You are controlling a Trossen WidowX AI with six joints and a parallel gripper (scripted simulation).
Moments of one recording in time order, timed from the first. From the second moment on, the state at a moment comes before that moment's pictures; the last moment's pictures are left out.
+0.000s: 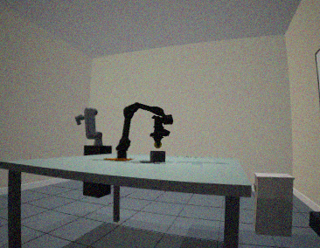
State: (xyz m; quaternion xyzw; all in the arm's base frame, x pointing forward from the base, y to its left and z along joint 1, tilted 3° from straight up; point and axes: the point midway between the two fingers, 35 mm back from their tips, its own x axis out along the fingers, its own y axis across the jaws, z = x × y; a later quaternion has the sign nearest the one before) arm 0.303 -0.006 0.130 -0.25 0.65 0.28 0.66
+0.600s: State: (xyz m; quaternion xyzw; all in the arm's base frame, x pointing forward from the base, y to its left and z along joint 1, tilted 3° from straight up) arm 0.302 -0.005 0.123 -0.25 0.65 0.28 0.66
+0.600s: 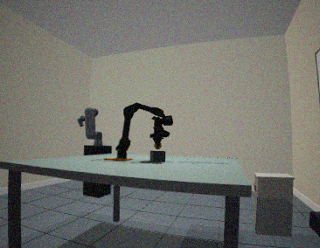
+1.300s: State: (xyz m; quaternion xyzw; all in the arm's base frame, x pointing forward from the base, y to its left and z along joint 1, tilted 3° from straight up) arm 0.301 -0.005 0.115 -0.25 0.65 0.28 0.66
